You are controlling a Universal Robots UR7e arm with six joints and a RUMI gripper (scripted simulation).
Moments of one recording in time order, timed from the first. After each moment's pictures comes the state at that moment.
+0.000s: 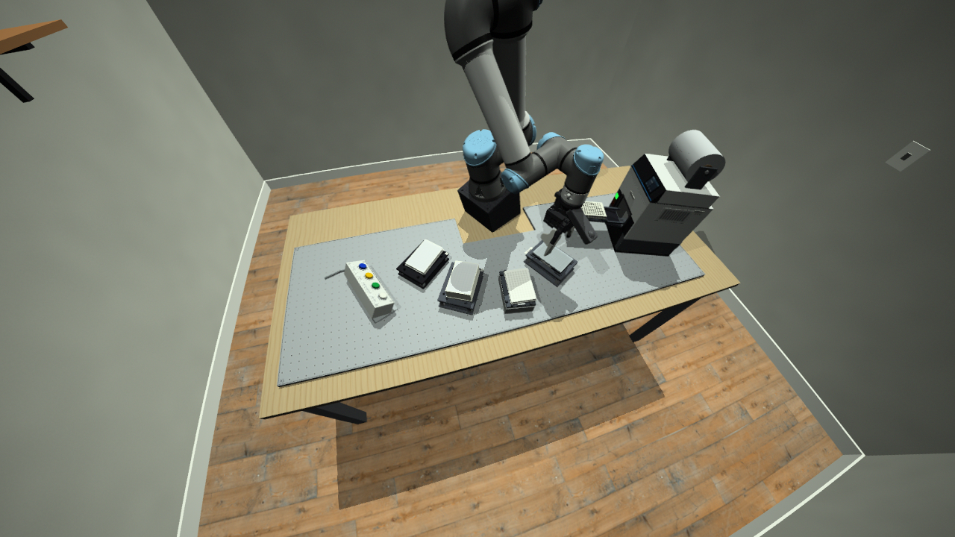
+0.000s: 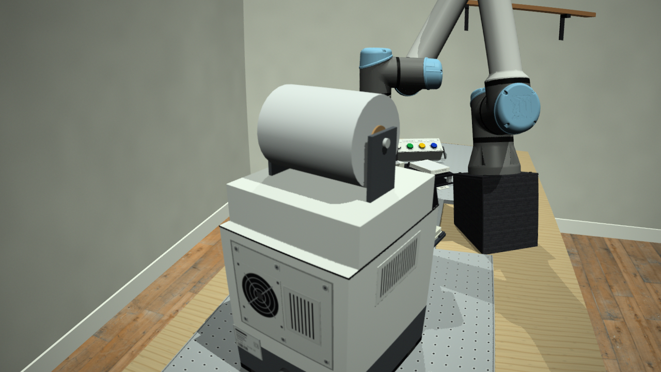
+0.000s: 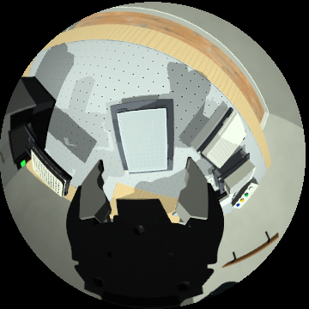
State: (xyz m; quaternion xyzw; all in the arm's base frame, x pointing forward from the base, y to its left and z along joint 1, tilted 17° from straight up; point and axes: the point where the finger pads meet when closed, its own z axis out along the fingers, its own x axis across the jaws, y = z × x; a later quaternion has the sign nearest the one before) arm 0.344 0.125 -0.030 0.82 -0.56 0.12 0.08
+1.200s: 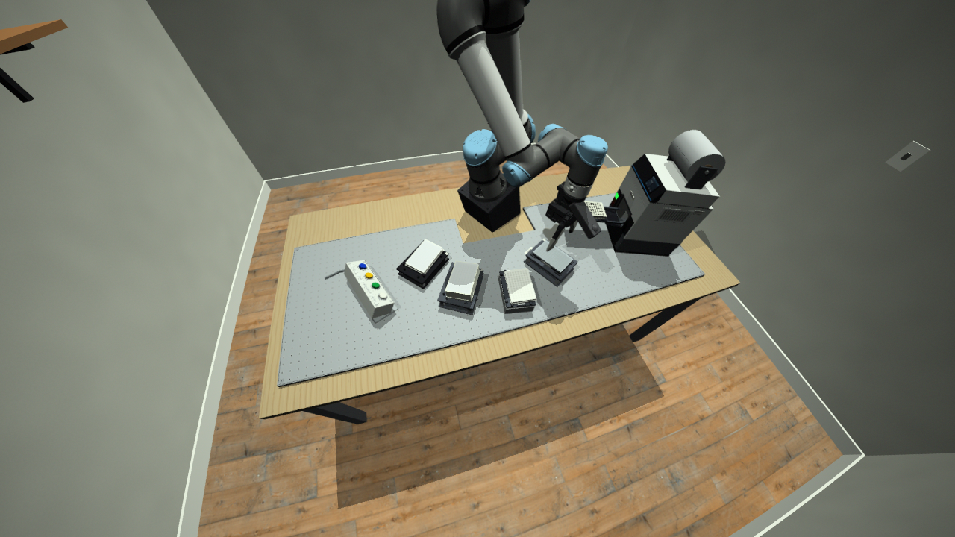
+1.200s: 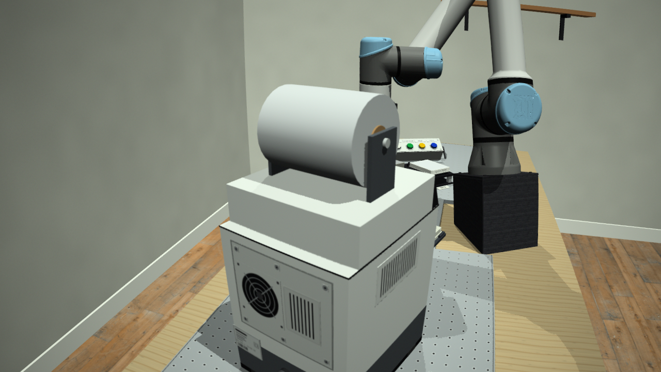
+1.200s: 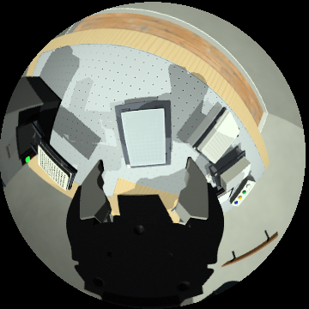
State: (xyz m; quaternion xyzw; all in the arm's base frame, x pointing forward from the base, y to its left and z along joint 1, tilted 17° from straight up) arm 0.342 0.133 -0.005 0.82 -0.56 0.12 0.08
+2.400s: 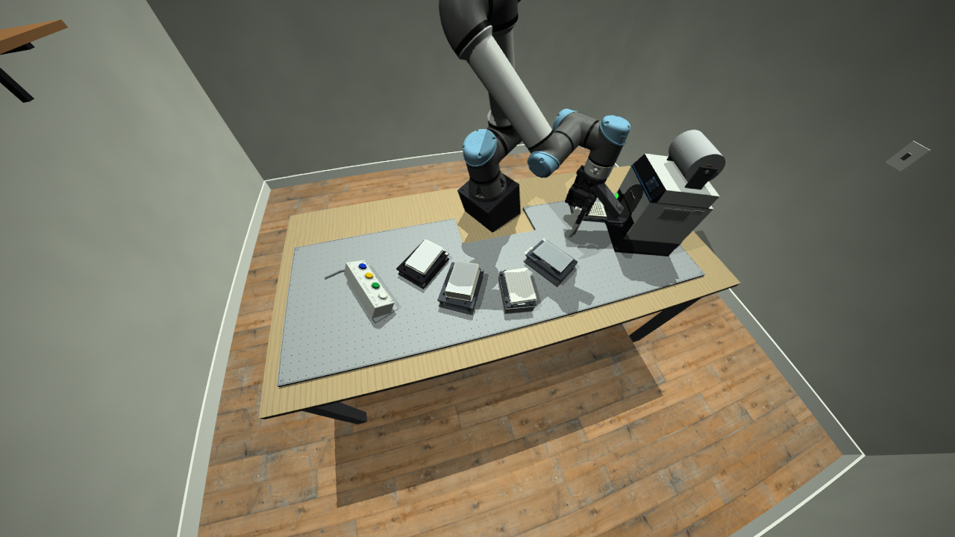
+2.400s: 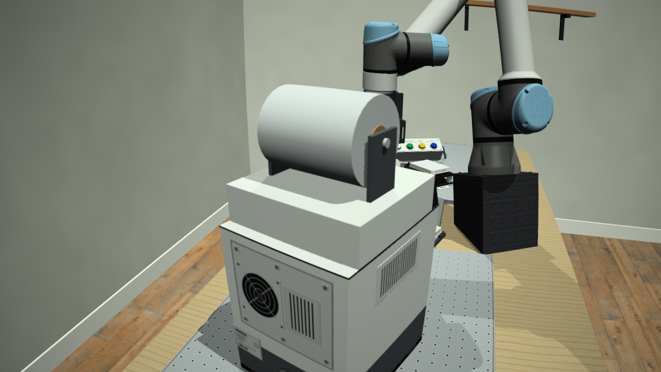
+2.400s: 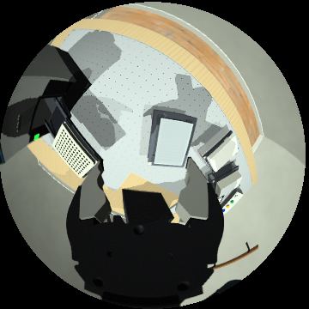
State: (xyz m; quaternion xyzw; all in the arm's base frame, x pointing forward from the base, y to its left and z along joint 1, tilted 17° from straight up) arm 0.322 0.214 0.008 0.87 -0.47 0.12 0.09
